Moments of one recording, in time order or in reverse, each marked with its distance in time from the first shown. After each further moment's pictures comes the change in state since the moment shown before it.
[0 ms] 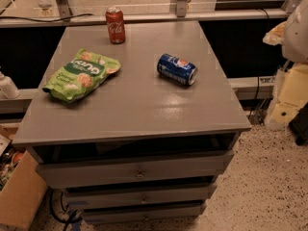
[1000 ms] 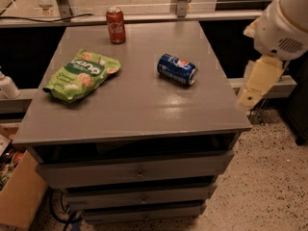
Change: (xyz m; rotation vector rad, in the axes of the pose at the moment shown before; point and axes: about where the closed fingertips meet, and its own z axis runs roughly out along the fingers) arm -0.032 -0.041 0.030 0.061 -0.072 0.022
